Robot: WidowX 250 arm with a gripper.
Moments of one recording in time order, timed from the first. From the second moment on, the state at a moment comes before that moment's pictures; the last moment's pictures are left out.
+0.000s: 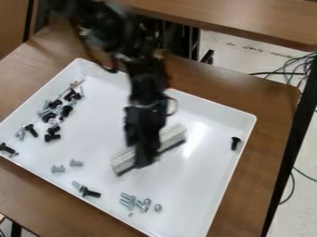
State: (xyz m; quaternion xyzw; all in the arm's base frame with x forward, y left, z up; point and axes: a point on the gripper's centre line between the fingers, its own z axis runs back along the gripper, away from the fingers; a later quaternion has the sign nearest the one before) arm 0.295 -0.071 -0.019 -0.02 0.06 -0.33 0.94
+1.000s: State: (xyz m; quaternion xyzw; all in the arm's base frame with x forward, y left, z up) arm 0.337 -0.131 -0.044 -0.05 0.10 -0.36 0.93
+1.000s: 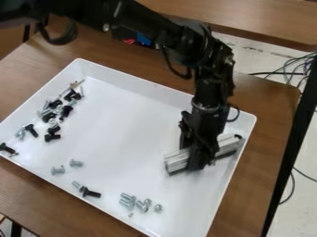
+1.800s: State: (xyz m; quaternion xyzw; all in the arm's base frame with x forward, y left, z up) arm 0.363 -0.041 -0.047 -0.11 0.11 0.00 0.99
